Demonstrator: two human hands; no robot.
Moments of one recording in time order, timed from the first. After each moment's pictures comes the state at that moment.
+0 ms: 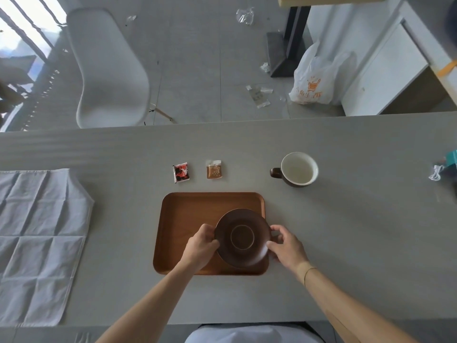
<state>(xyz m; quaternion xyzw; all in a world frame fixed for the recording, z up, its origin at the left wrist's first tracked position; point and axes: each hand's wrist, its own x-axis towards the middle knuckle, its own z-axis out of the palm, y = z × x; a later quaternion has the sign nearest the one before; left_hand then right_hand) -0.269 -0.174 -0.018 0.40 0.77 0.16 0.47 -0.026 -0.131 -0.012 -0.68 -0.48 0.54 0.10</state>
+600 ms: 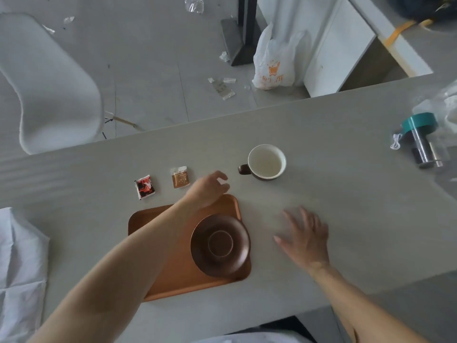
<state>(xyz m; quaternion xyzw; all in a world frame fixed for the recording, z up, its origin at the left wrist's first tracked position) -0.216 0.005 0.019 0.61 0.67 0.04 0.42 0.057 -0.129 -0.033 -0.72 -0.68 0.14 -0.04</state>
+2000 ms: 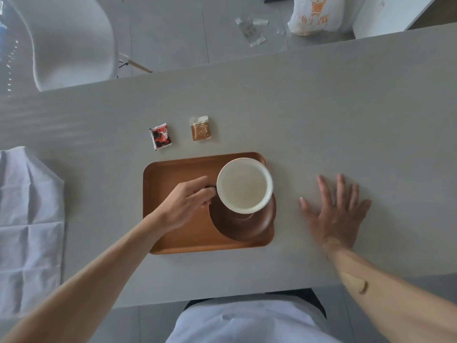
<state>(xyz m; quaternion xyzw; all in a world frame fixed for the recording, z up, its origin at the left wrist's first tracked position) -0.295 -0.123 0.030 0.54 0.61 0.17 0.56 0.044 -0.146 -0.075 -0.78 -0.61 0.11 0.00</state>
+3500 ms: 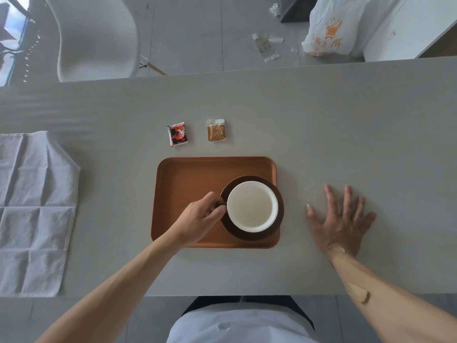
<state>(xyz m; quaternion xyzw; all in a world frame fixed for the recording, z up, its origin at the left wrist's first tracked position) -0.290 -0.173 -0.005 0.57 0.65 0.16 0.47 0.043 -0.146 -0.075 -0.78 -0.61 0.10 0.02</state>
